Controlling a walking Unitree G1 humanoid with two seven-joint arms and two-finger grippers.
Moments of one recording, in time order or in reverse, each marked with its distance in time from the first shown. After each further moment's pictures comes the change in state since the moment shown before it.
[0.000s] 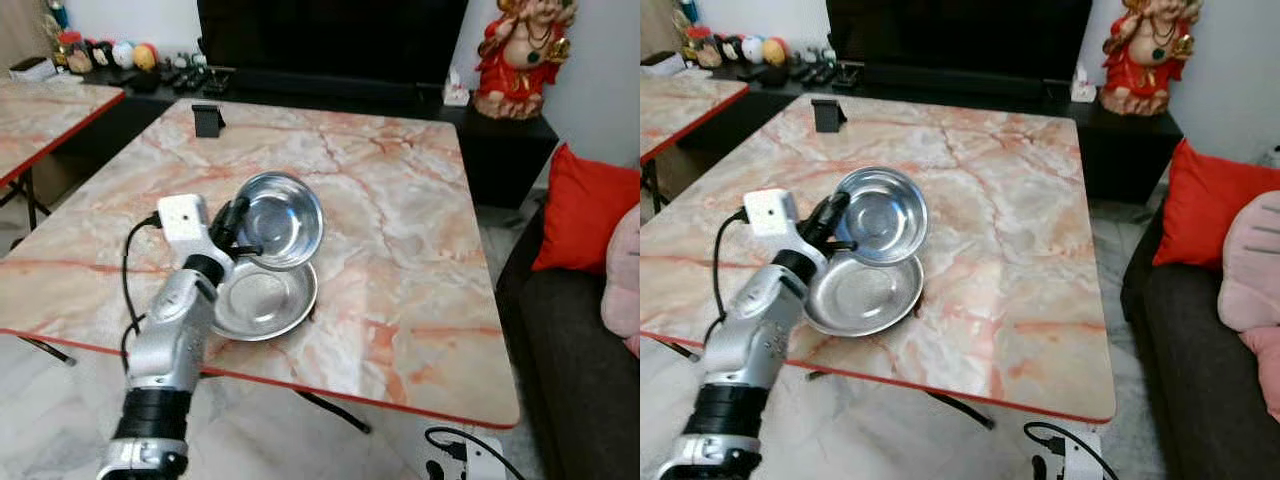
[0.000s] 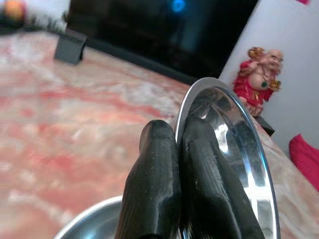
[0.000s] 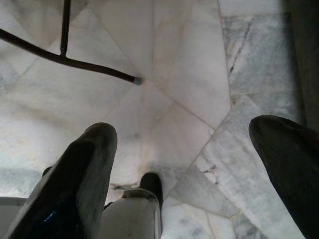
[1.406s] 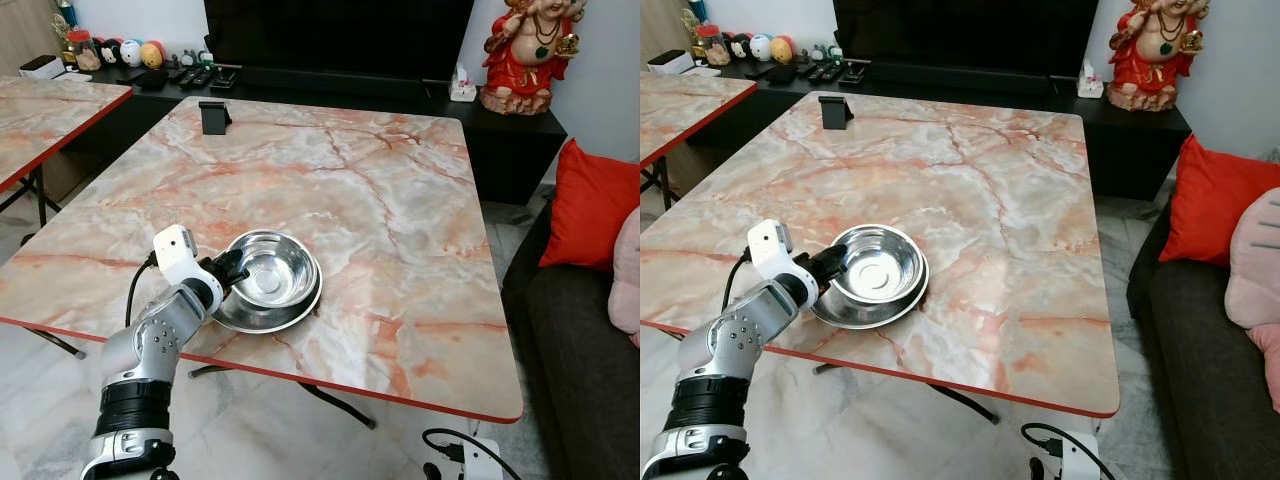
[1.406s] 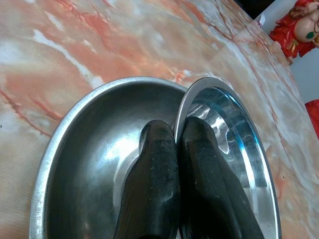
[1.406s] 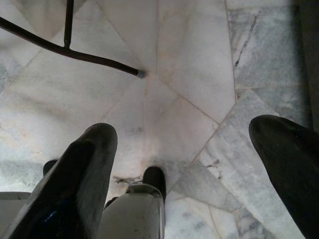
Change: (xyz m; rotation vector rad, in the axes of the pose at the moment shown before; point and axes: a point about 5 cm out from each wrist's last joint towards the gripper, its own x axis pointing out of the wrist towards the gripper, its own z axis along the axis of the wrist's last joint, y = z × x) left arm -0.007 0.016 -0.034 -0.236 0.351 0.122; right arm 0.000 0.002 0.000 0.008 -0.001 -0.003
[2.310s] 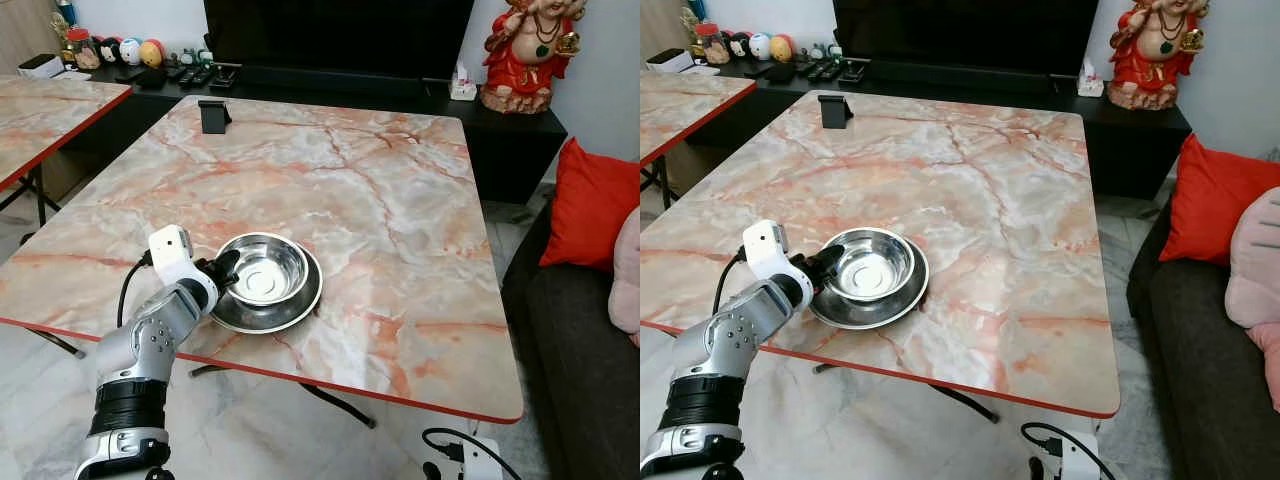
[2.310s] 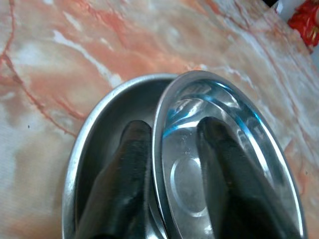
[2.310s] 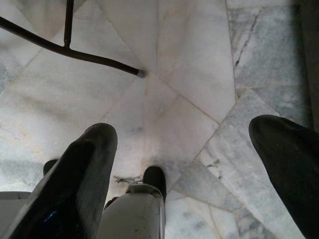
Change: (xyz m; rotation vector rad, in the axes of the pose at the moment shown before) left arm -0.001 0.006 0.002 0.054 0.029 0.041; right arm 0.000 0.000 0.000 0.000 0.000 0.002
